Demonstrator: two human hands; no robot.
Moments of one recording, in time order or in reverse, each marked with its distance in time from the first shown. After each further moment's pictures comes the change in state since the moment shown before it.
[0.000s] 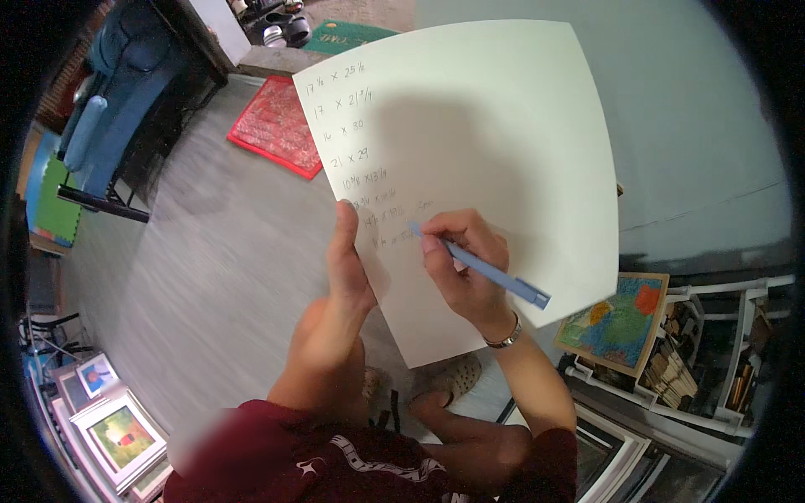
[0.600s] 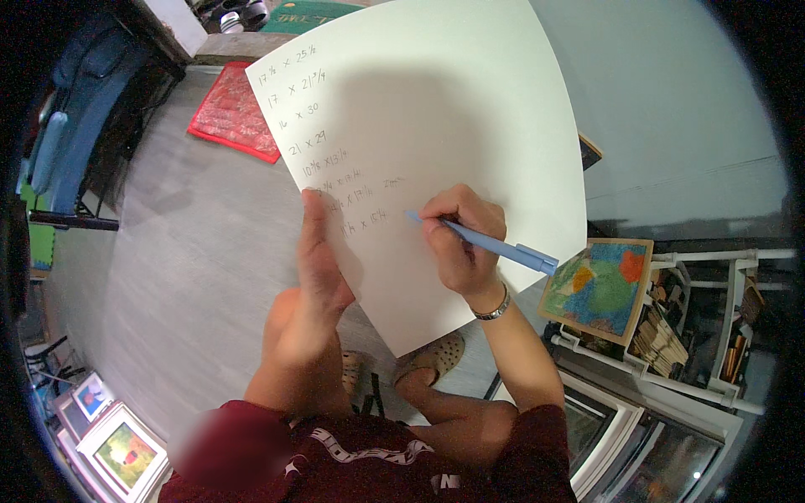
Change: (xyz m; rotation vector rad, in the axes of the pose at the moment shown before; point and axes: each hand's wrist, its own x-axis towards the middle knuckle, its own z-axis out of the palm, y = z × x) left_hand -0.006 -0.010 -0.003 -0.058 0.006 -0.139; right_hand 0.002 0.026 -0.019 -0.119 0.076 -0.137
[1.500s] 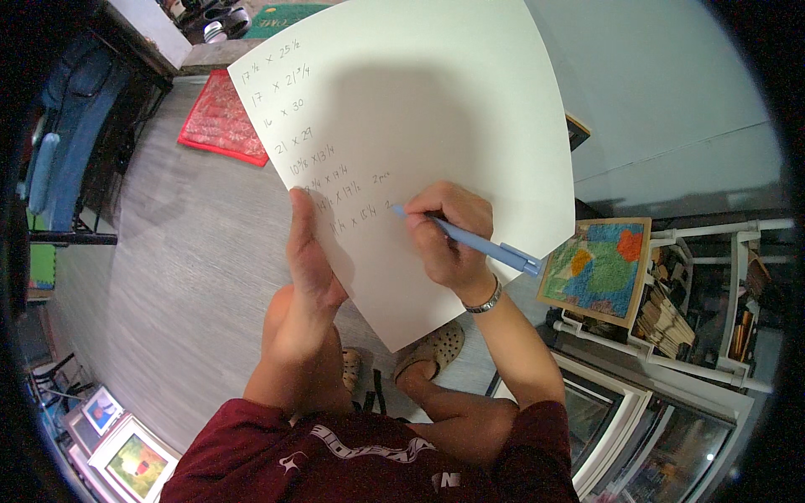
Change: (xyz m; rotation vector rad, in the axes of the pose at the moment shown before) left_hand -0.001 -0.016 0.005 0.007 -0.051 -0.010; right_hand -0.012 -0.001 -0.010 -0.086 0.045 -0.070
